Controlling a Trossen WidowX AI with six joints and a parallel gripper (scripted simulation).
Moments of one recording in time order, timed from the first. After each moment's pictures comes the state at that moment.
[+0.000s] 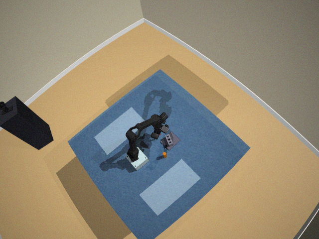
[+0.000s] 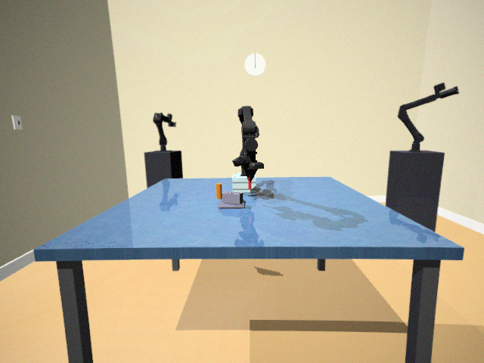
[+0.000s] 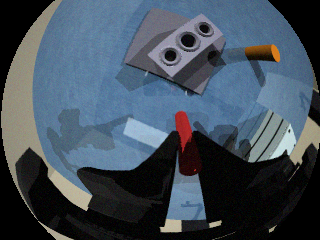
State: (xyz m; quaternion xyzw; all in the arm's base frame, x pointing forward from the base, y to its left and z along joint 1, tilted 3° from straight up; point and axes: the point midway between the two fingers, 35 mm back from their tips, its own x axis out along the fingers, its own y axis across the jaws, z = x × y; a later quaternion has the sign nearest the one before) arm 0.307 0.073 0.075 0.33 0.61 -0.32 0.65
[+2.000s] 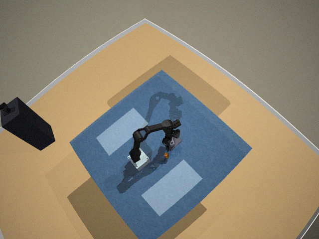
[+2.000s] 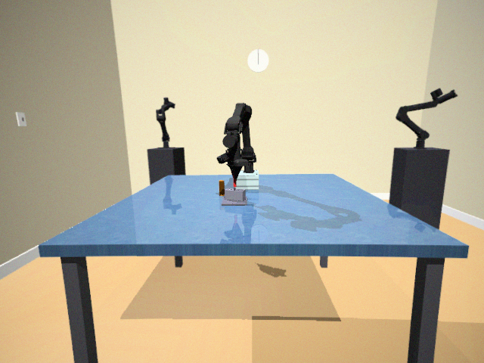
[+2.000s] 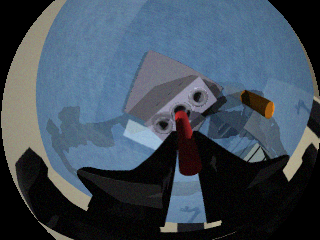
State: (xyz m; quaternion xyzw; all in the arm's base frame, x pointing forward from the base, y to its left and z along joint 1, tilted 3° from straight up) arm 0.351 -0.008 0.082 0.33 0.61 -0.31 0.66
